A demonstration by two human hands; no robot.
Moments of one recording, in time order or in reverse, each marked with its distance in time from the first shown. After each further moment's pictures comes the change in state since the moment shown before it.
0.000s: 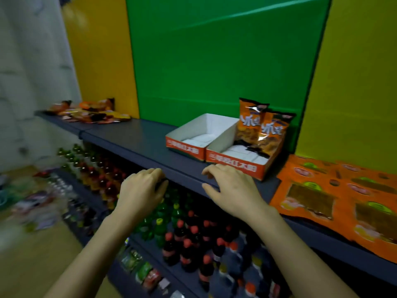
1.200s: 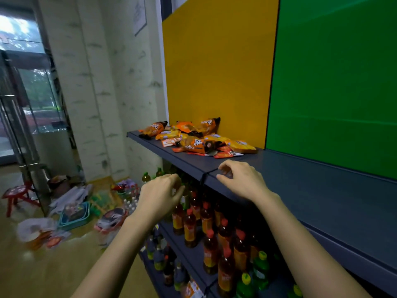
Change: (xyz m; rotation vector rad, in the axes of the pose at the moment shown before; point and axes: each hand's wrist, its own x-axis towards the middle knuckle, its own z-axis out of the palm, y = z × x) left_hand 0.156 -0.566 0.132 0.083 0.022 -0.212; right_hand 0.523 -0.277 0.307 0.257 -0.104 0.045
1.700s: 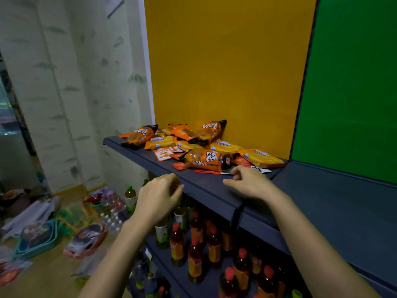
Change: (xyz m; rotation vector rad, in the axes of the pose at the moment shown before) left_hand 0.140 -0.121 0.100 -0.233 -0.010 0.006; right_hand 0.174 -0.005 0.073 0.074 -0.161 0.328
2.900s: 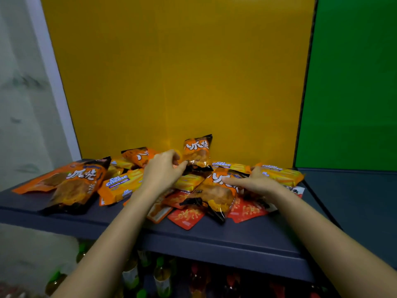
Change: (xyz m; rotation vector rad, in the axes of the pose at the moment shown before) left_hand 0.279 -0.122 0.105 -0.405 -0.158 0.300; right_hand 0.175 -0.057 0.046 0.547 0.355 0.574
